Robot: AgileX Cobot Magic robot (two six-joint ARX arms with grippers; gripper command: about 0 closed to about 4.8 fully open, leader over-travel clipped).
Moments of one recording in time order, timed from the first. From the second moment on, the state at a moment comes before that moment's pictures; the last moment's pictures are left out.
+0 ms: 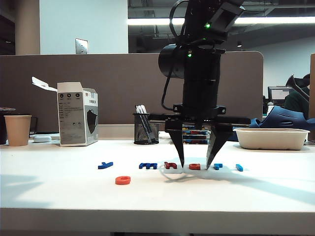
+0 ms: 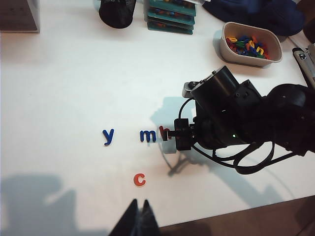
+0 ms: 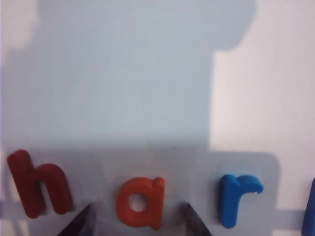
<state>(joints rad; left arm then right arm) -0.80 1.14 1.64 -1.19 -0.27 -0.58 0.60 2.04 1.53 -0.83 0.09 0.66</state>
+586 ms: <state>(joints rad) -0.80 1.14 1.64 -1.19 -0.27 -0.58 0.60 2.04 1.53 -0.83 0.09 0.66</state>
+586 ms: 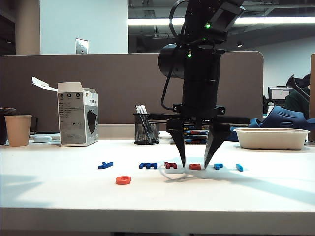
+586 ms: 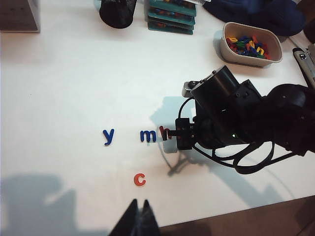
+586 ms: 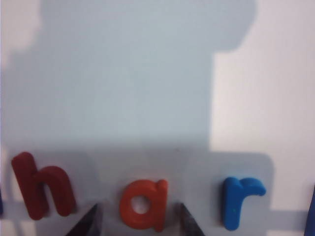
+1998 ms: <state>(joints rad) -0.80 1.14 1.64 -1.19 -0.27 -0.58 0.60 2.03 1.53 -0.86 0.09 0.66</state>
